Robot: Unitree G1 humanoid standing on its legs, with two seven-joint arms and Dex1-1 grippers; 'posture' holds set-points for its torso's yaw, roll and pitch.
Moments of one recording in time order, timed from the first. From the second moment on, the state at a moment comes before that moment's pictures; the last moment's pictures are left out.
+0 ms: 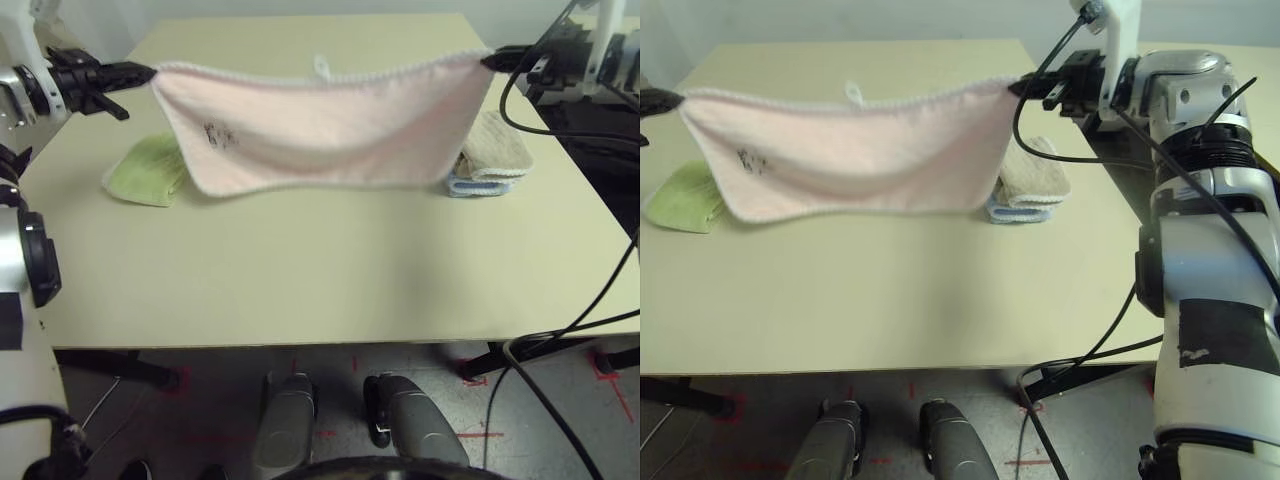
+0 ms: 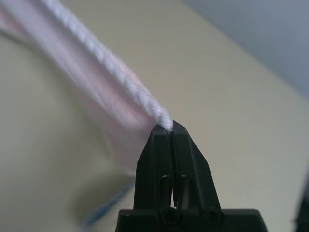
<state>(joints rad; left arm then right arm) -1.41 0.99 -0.03 1.29 -0.16 0.01 -1.01 -1.50 -0.79 0.20 1.19 0.12 -0.03 1.15</state>
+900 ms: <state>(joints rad) -0.21 0.99 0.30 0.45 -0.47 -0.18 -1.57 -0.16 -0.94 -0.06 0.09 0.38 -0.20 1.45</state>
